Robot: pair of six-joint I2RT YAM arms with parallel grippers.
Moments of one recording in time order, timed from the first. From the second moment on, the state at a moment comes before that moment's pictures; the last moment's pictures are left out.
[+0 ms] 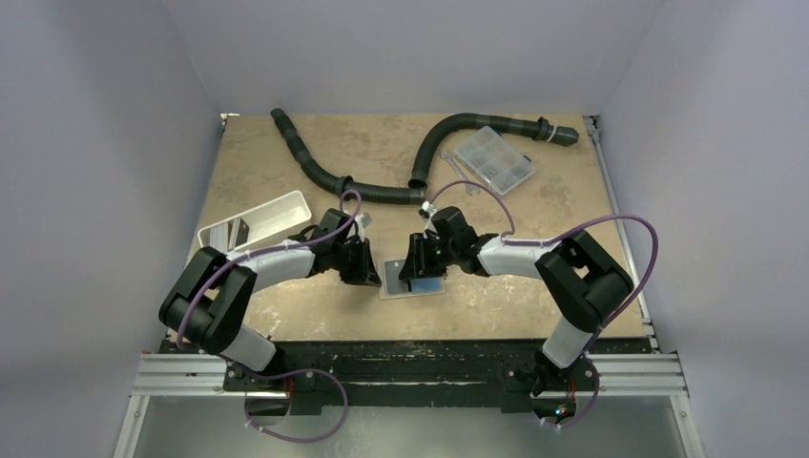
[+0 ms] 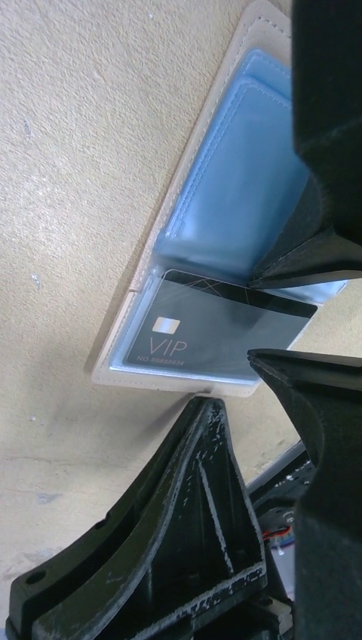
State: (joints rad) left arm -0.51 1.53 0.67 -0.14 0.41 -0.61; right arm 0.70 1.70 0.80 0.08 -0.35 0.65
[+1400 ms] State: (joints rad) left arm -0.30 1.49 1.26 -0.89 -0.43 -0.40; right arm 0.69 1.44 0.74 0.00 -0.30 0.39
